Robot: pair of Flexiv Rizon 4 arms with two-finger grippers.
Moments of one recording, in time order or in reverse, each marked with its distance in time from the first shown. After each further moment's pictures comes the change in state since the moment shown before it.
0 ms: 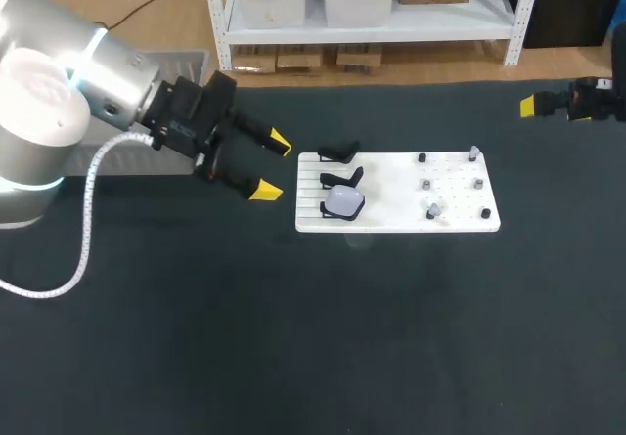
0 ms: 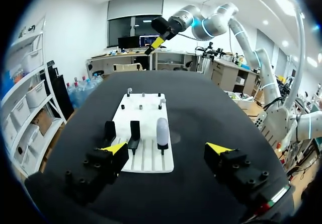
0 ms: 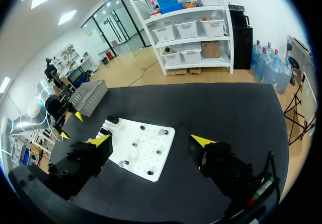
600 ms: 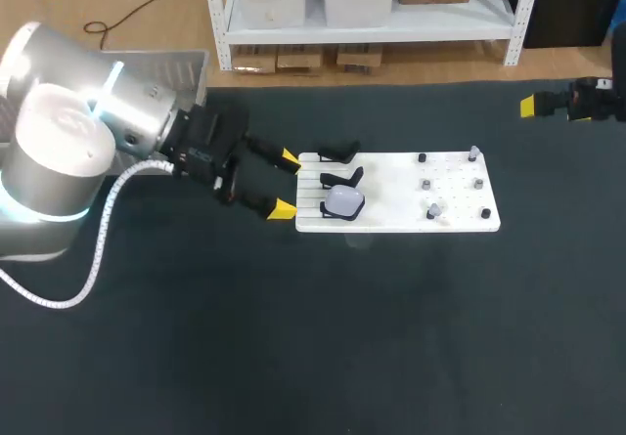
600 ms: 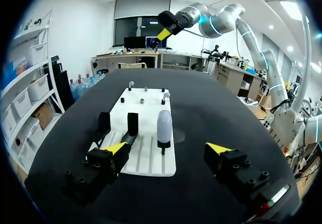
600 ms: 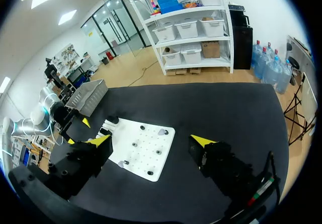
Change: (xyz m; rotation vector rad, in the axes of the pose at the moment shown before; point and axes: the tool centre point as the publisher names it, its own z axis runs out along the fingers) left arm 0.017 -0.002 0.035 -0.037 -0.033 -0.038; right arm 0.000 0.000 0.000 0.000 0.000 0.000
